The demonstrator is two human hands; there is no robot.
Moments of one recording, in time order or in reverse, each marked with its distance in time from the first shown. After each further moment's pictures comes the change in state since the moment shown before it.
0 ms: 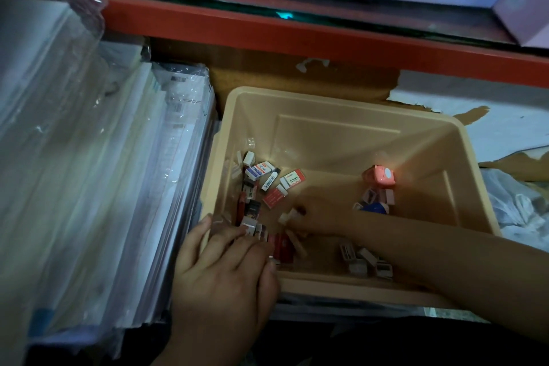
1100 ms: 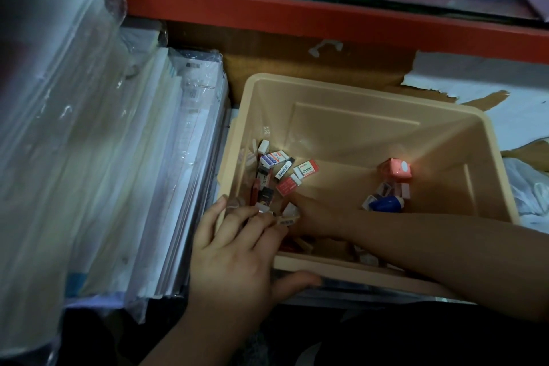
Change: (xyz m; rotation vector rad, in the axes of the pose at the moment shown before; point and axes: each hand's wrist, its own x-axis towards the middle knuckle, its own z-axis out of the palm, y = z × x) left_hand -0.003 -0.003 0.003 0.032 -0.040 0.047; right_hand -0.009 -0.024 0.011 0.080 -0.159 0.110
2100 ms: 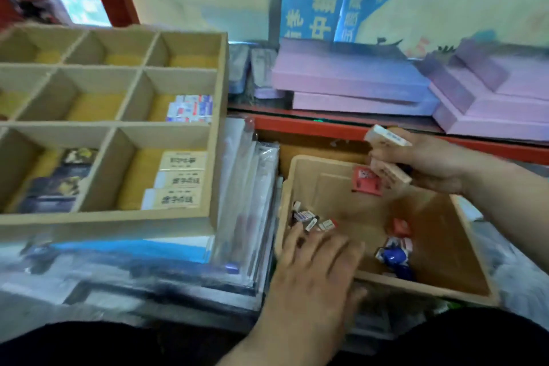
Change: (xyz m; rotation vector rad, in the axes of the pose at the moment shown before) left_hand 0.005 0.046 -0.116 -0.126 0.030 0.133; right_hand -0.171 -0.108 -0.115 0.729 0.443 -0.253
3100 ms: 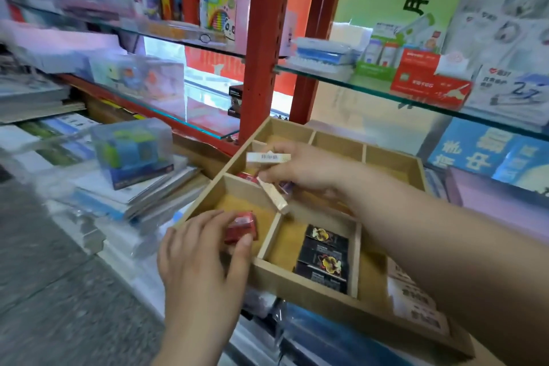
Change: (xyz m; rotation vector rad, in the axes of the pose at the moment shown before) left_hand -0.088 -0.185 -0.205 0.241 0.648 -0.790; right_hand 0.060 -0.177 0.365 -0.566 -0.512 -0.451
